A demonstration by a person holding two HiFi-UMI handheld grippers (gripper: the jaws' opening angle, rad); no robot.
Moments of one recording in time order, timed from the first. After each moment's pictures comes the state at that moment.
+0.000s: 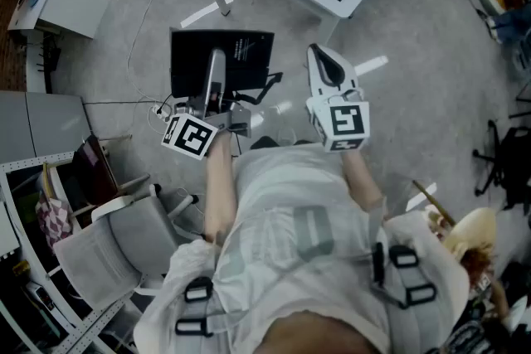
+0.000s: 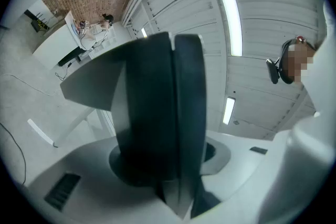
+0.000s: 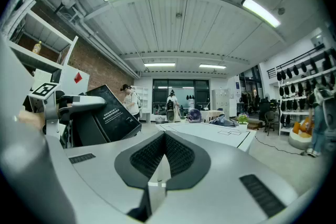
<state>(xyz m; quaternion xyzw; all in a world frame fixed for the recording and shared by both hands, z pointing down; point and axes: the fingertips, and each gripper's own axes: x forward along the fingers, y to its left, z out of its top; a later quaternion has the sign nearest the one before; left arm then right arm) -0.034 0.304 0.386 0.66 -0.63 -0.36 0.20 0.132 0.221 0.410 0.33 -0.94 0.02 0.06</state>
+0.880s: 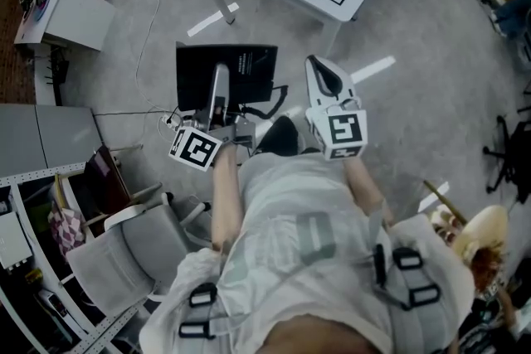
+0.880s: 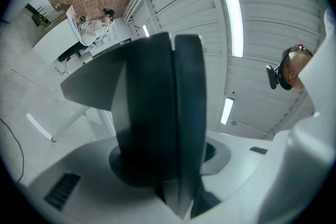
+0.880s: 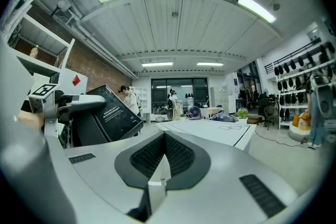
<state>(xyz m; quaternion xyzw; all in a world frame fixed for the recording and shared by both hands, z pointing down) -0.025 0.305 0.390 0.67 -0.61 -0.36 0.22 0.135 0.228 0.425 0.34 -0.94 0.03 0.06</state>
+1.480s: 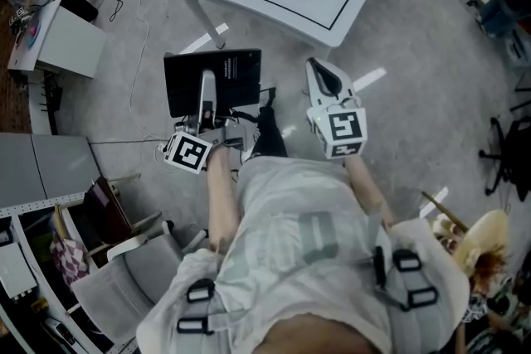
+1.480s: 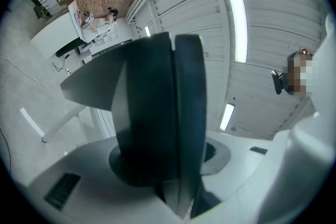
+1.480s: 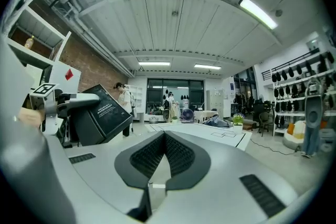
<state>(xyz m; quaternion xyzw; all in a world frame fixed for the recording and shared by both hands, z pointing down) -0.071 0.243 0.393 0.67 -0.60 -0.39 0.21 0.124 0.154 0.424 0.37 -0.93 0.01 0.06</state>
